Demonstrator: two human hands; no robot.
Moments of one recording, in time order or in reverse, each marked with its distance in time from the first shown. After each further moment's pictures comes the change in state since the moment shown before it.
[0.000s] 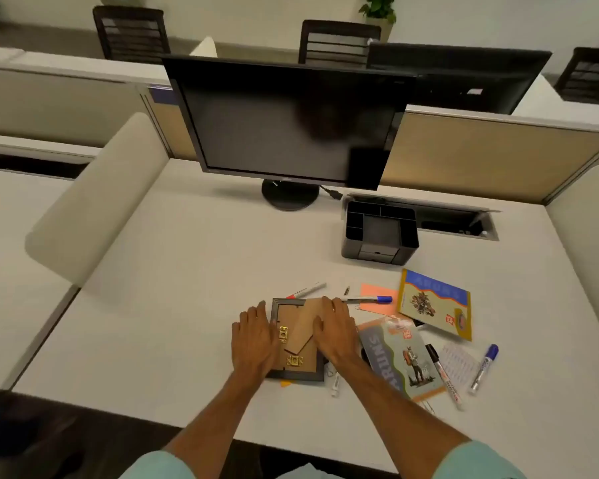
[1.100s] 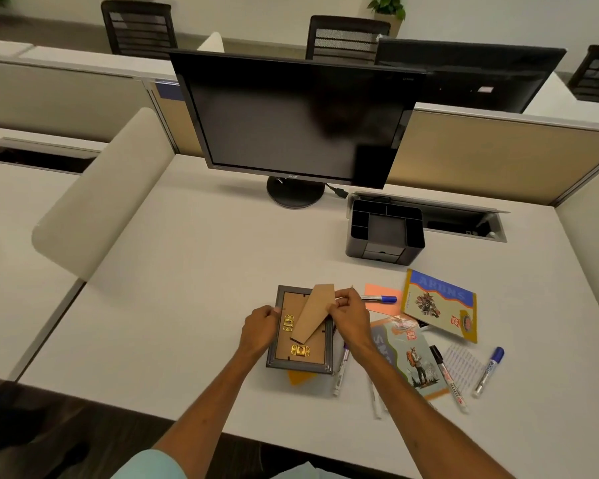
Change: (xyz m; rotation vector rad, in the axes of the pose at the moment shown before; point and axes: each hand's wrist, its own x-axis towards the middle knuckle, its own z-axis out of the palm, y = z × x) left_hand 0.020 0.005 -0.023 -0.766 -0.262 -0.258; right_hand 0.018 0.016 -0.015 0.871 0.107 0.272
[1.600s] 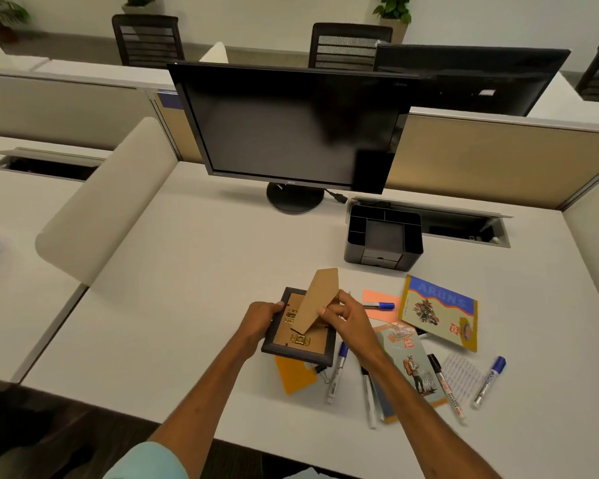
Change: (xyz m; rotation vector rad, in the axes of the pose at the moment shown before) left_hand 0.014 0.029 -0.001 -0.376 -0.123 -0.217; right_hand -0.014 -0.020 -0.032 0.078 -0.315 -0.172
